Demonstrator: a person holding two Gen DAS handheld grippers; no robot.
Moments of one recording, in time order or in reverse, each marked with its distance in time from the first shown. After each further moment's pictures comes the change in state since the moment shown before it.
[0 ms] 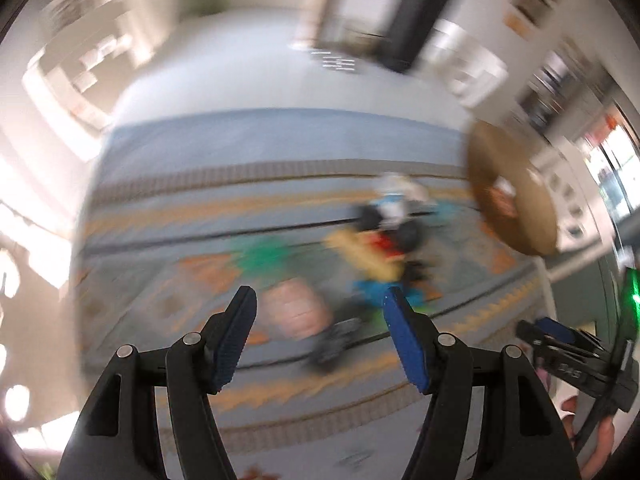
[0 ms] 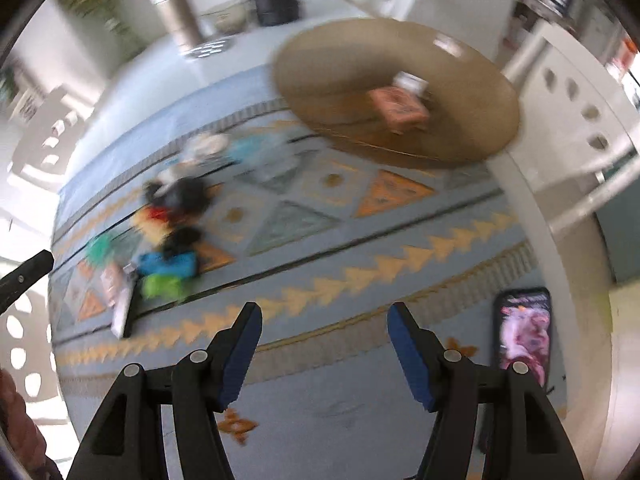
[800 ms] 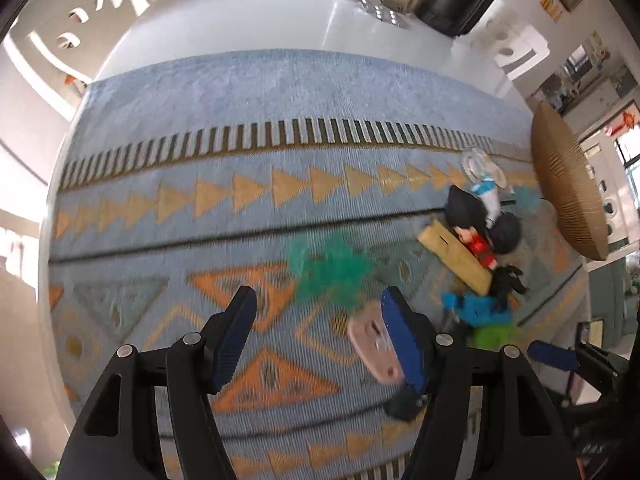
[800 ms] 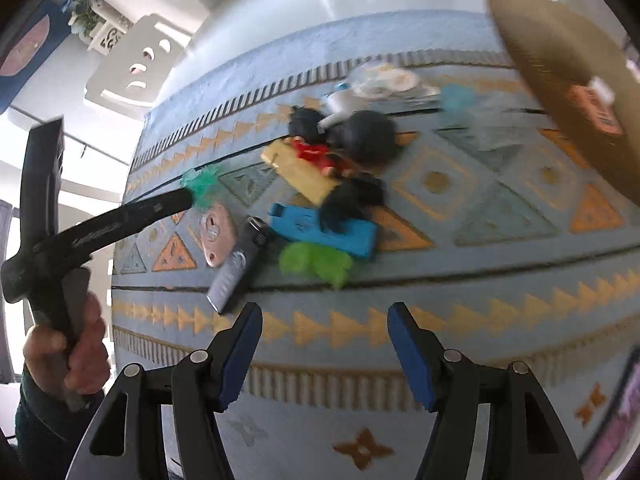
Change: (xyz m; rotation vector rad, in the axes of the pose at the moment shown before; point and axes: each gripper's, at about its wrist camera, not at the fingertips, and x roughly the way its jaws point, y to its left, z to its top) left arm 0.096 0.034 0.028 0.031 0.145 0.014; right arm 0.071 0.098 0.011 -0.176 0.177 0.332
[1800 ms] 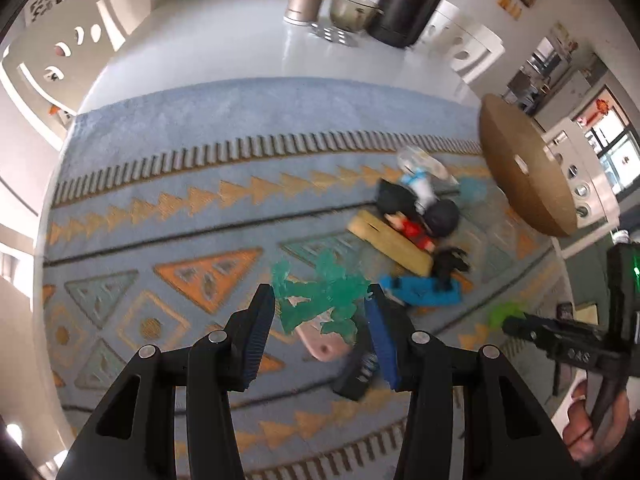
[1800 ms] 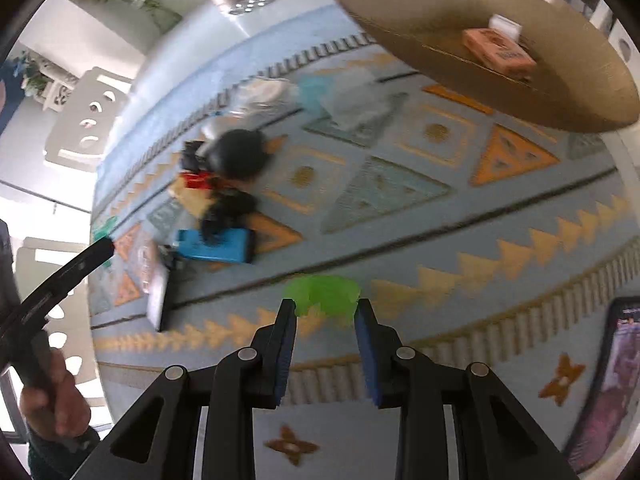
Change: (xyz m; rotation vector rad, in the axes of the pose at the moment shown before) left arm -0.032 -0.037 -0.029 0.075 -0.090 -0.078; right arm -0.029 -0.088 -0.025 0.188 -0.059 -0.069
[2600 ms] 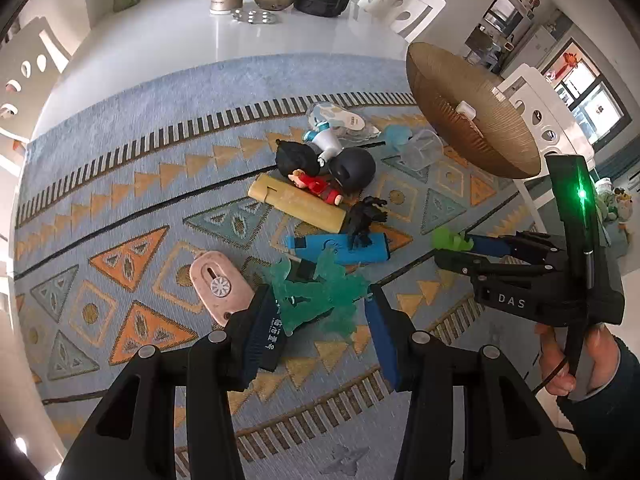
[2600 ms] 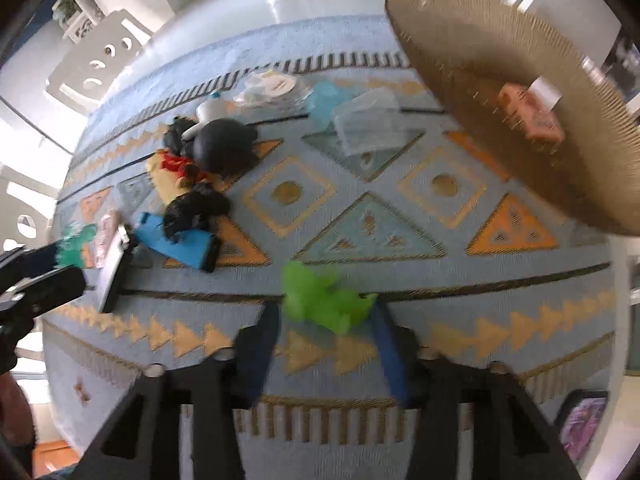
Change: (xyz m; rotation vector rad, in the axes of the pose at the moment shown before) left arm 0.004 -0.065 -0.012 0.146 0.067 -0.056; right arm 0.009 0.003 0.018 -0.254 -0.043 -0.138
